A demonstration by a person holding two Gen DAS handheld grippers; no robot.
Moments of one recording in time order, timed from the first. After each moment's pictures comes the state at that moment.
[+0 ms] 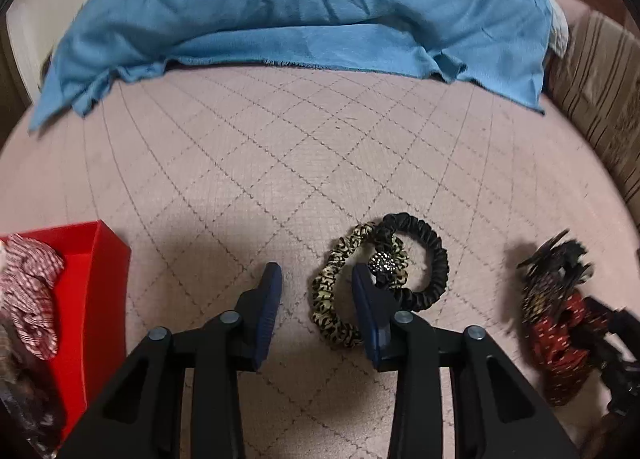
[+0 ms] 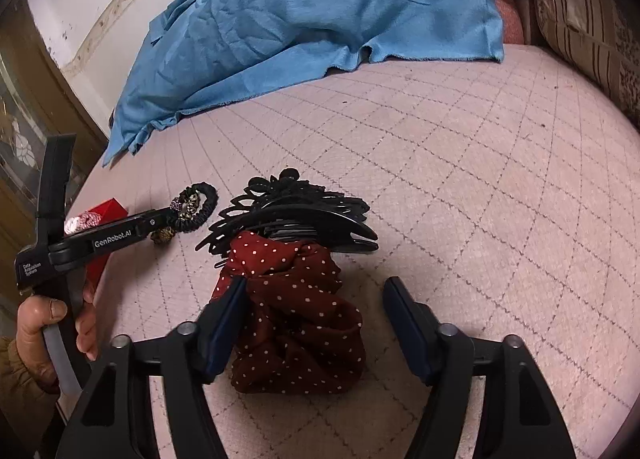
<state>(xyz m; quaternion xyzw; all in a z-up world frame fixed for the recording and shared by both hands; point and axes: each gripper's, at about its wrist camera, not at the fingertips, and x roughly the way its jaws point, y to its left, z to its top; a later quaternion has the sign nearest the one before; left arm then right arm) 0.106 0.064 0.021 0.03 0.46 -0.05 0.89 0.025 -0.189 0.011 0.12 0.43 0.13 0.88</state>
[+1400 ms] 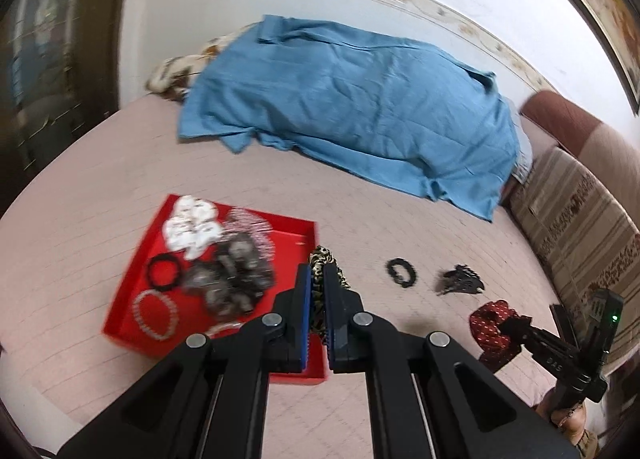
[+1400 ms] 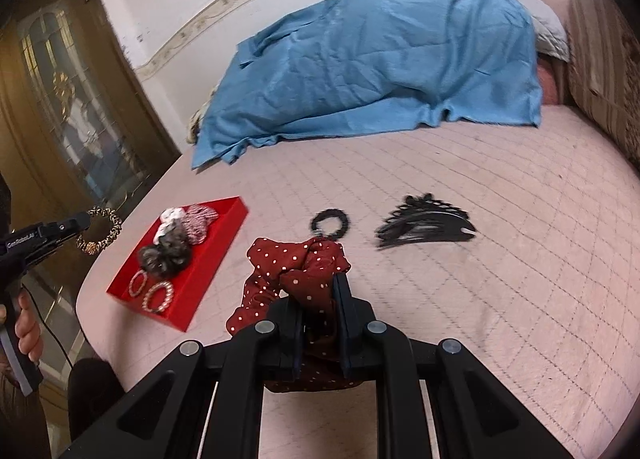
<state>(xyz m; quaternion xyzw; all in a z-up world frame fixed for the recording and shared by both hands) -0.120 0.231 0.186 -0.12 0.33 -0.02 0.94 -0.085 -0.125 0.103 0.11 0.36 0.21 0.90</state>
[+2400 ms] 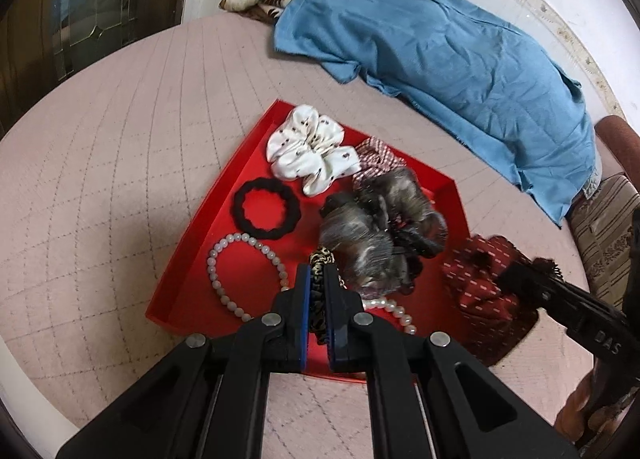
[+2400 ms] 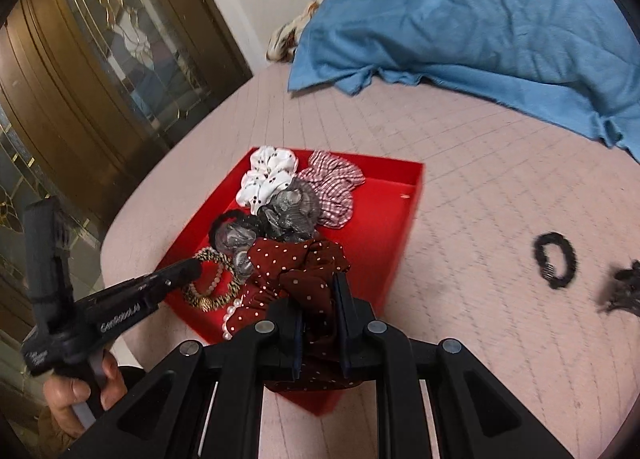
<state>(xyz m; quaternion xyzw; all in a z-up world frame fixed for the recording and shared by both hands) -0.085 0.333 0.072 -0.19 0.40 0.06 0.89 -0.015 0.111 0.087 0.03 0.44 0.33 0.84</state>
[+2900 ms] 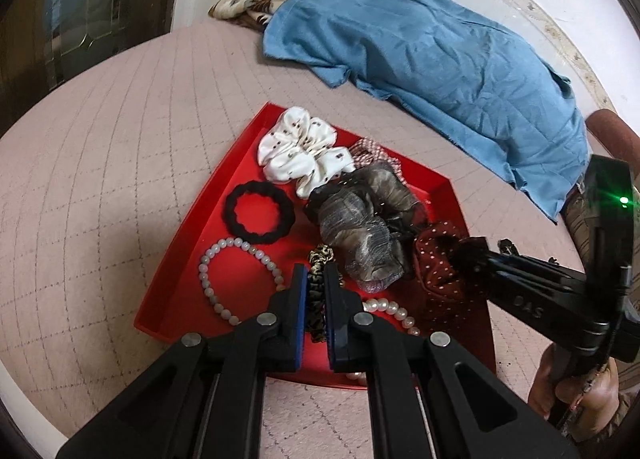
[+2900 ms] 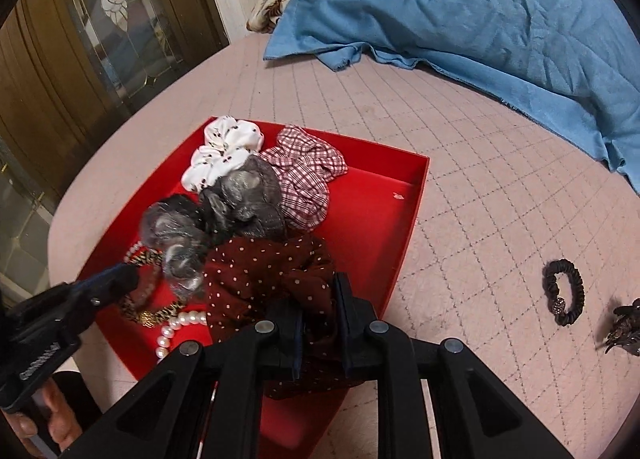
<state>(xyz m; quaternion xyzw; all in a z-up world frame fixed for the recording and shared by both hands) -0.087 0.330 0.067 -0.17 0.38 0.04 0.91 0.014 0.143 0.055 -0.05 0.45 0.28 0.85</state>
